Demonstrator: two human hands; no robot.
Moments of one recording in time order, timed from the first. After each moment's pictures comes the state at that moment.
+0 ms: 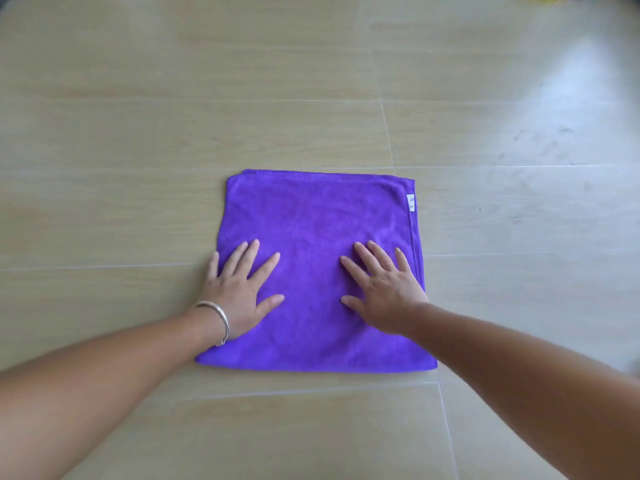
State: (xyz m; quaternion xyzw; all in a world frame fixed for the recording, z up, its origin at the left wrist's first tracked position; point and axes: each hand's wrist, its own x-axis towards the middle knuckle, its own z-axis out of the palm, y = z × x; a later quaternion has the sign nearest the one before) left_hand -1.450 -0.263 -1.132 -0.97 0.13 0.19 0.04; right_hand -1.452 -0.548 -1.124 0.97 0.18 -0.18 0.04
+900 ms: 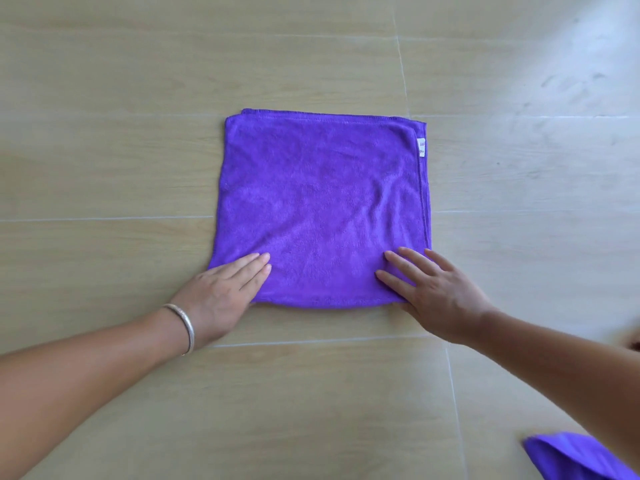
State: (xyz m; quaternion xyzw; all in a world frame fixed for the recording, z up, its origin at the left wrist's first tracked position) left_hand -1.511 -0.229 -1.106 -0.92 0.38 0.10 0.04; right_hand -1.523 -0.597 -1.100 0.93 0.32 -0.13 0.08
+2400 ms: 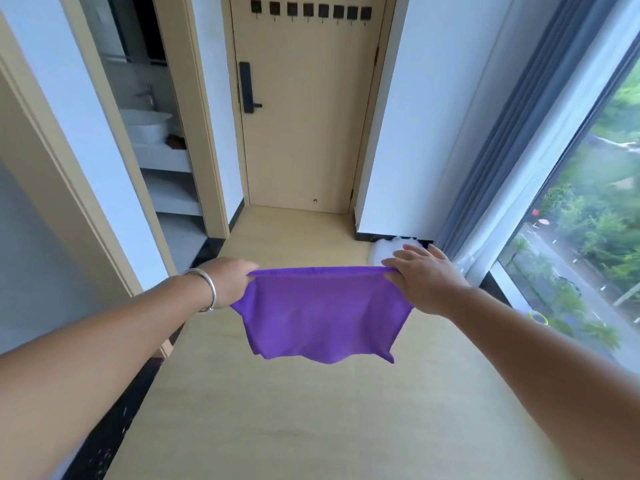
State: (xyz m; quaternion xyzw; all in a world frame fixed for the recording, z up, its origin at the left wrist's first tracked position) left_hand -1.503 -0.168 -0.066 -0.99 0.05 0.09 -0.11; right_hand -1.489 -0.523 -0.053 0.98 0.18 0.01 0.06
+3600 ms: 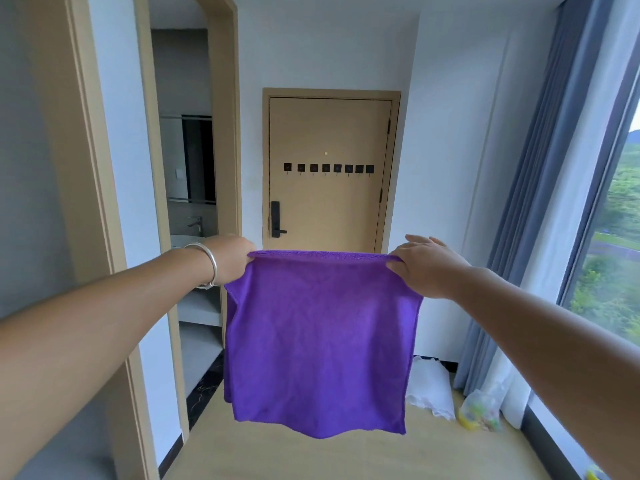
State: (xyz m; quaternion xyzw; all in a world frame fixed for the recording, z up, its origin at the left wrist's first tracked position) left_hand -1.500 -0.203 0.188 -0.99 0.03 -0.14 0.03; right_hand -1.464 -0.553 0.190 0.96 0.21 0.17 0.06
